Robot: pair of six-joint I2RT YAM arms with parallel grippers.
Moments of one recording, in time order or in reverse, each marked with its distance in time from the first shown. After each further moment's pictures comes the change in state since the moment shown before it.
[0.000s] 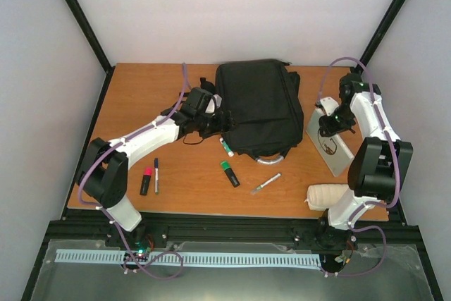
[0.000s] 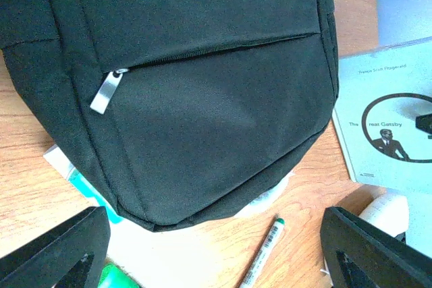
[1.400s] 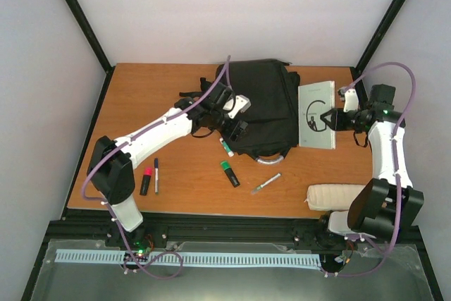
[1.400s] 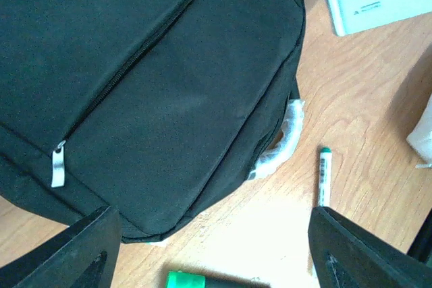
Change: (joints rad) left arm -0.140 0.073 0.270 -0.275 -0.090 0.601; right arm -0.175 -0.352 -0.251 0.336 -0.525 0.238
